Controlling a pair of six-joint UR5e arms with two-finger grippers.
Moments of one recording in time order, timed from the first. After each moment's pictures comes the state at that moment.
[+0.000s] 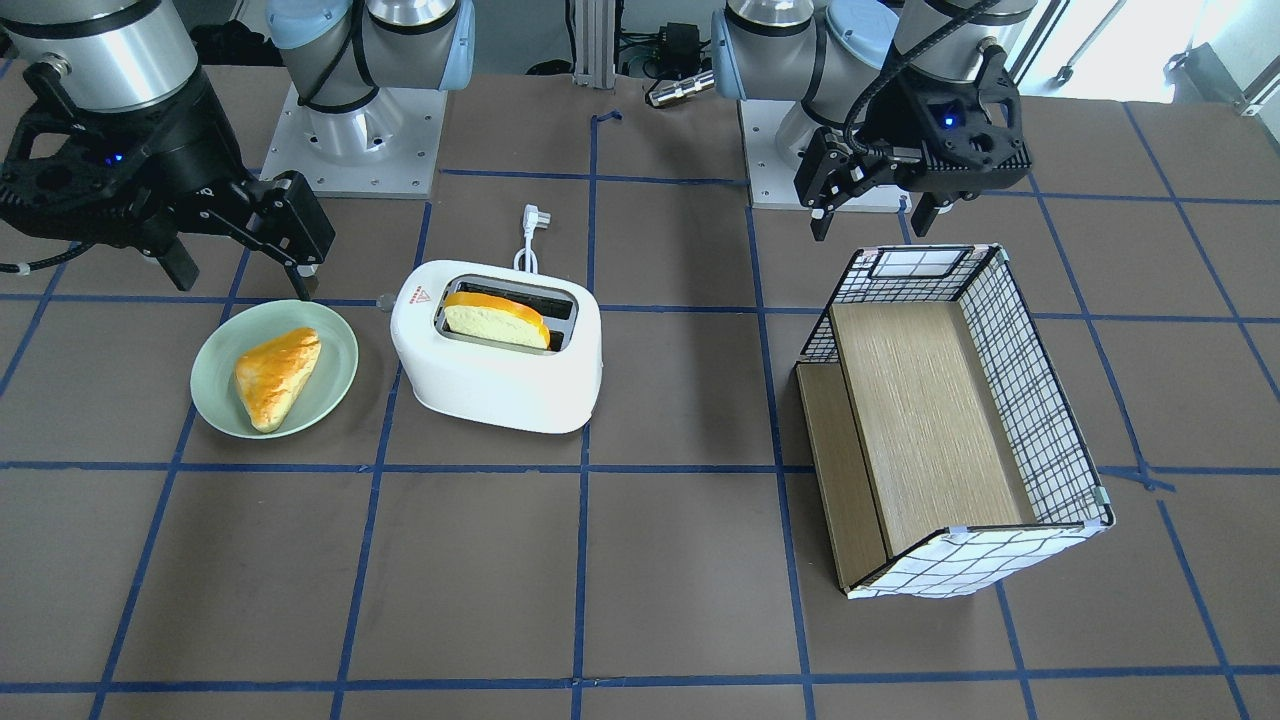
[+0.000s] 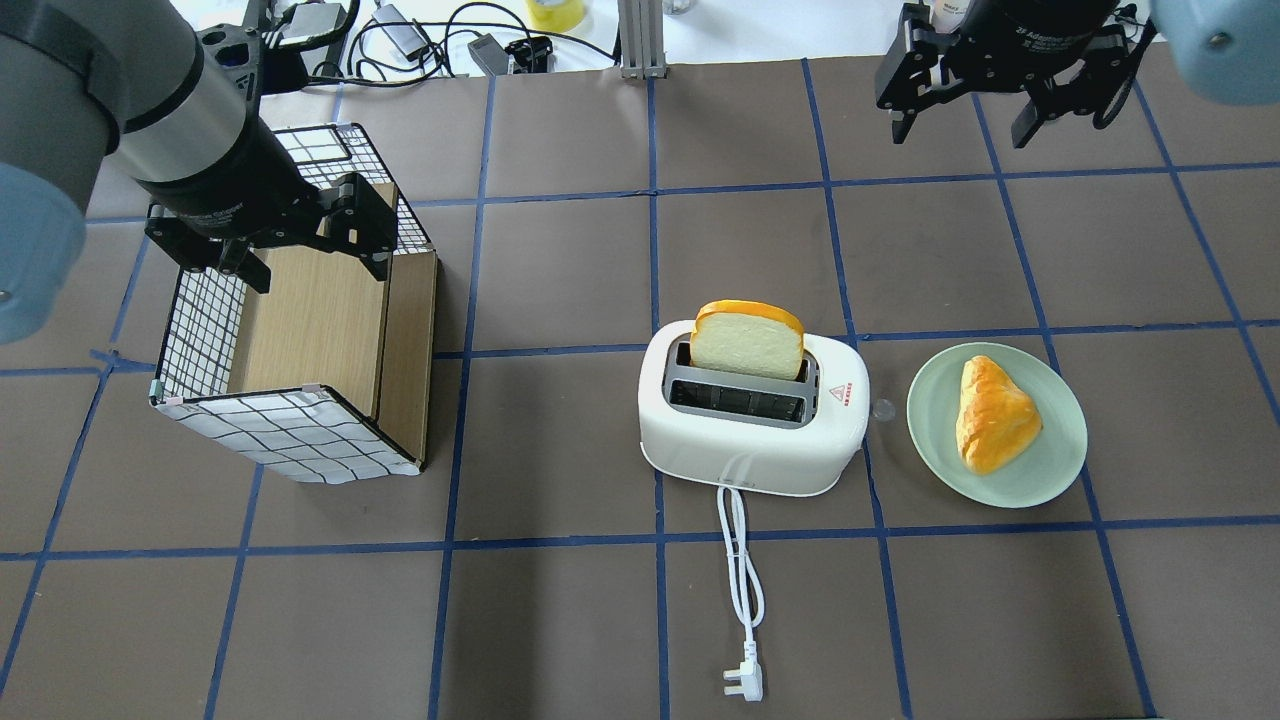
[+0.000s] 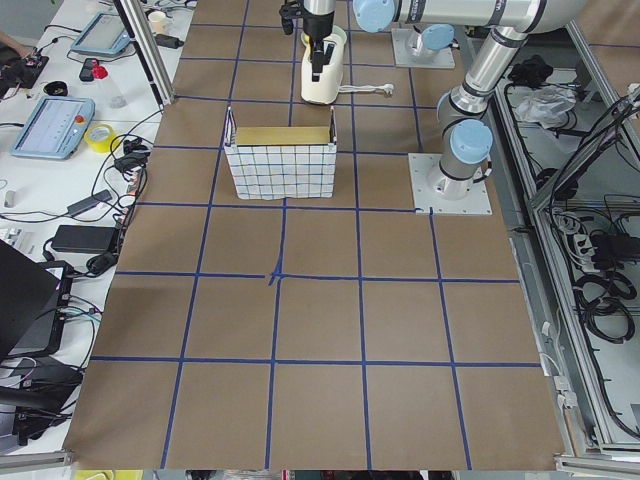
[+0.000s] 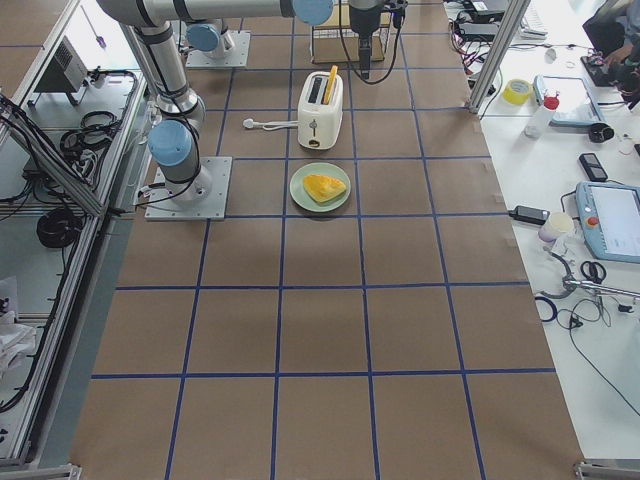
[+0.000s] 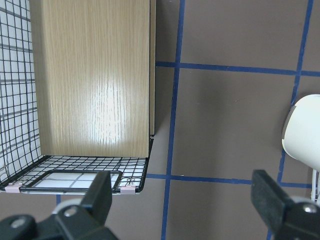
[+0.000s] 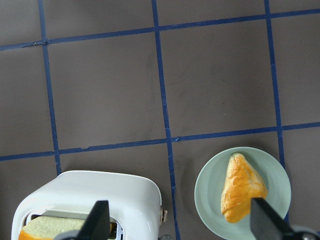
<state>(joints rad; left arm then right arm) -1.57 -1.46 -1.67 -1.52 1.59 -0.08 1.55 -1.52 1.46 -1.64 -1.56 0.08</state>
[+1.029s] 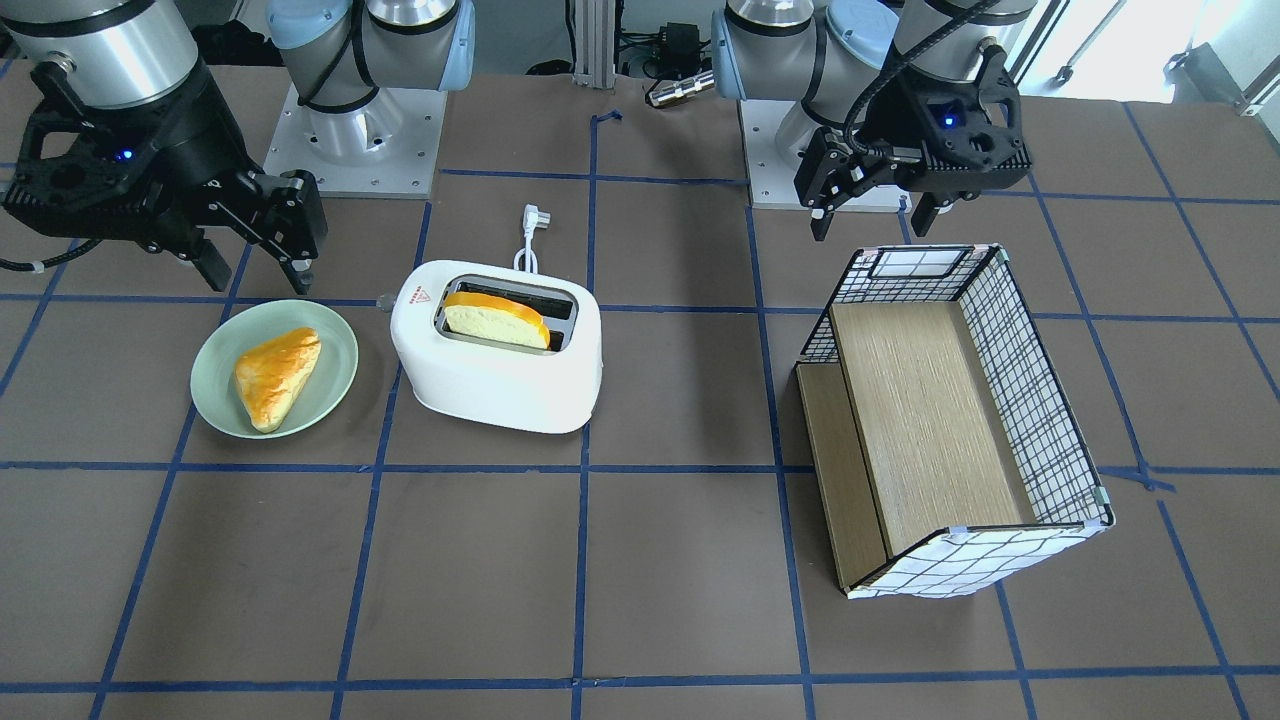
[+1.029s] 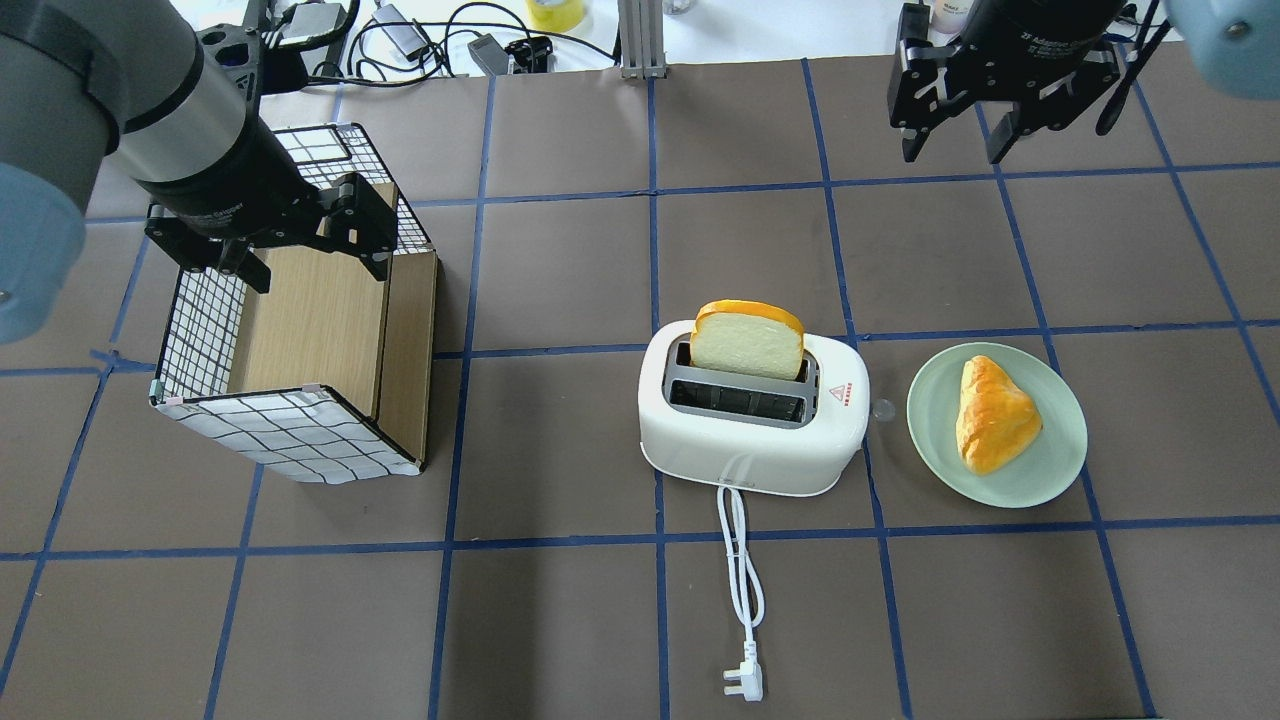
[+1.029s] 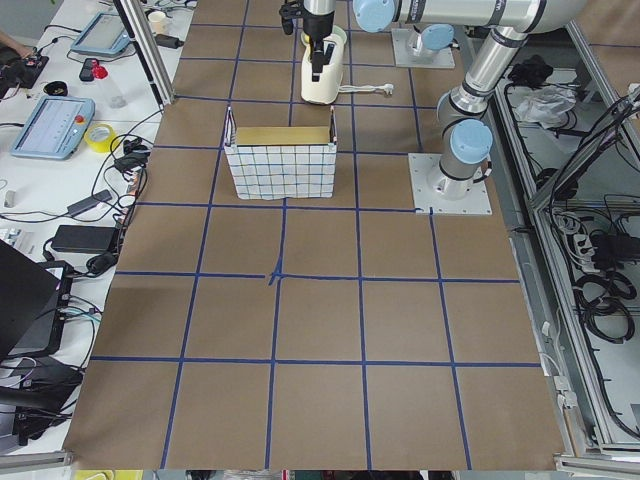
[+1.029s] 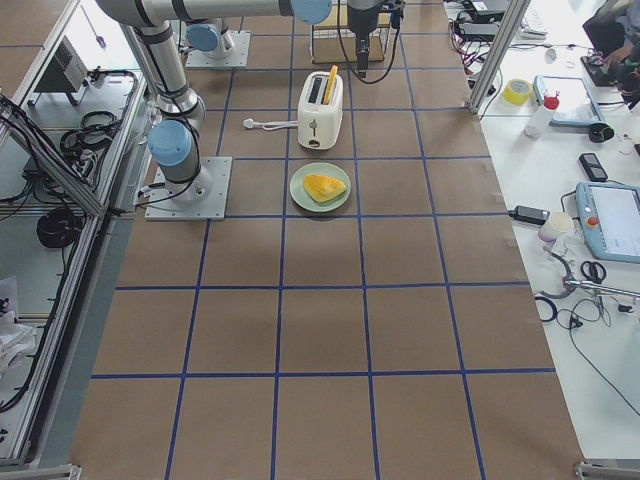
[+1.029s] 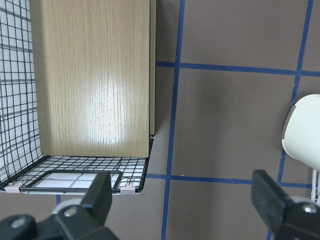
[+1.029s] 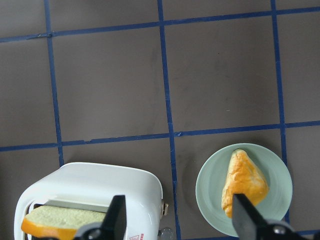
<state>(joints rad) -1.57 -1.46 -1.67 -1.52 1.59 -0.08 1.54 -1.52 1.45 -1.57 -1.51 0.01</state>
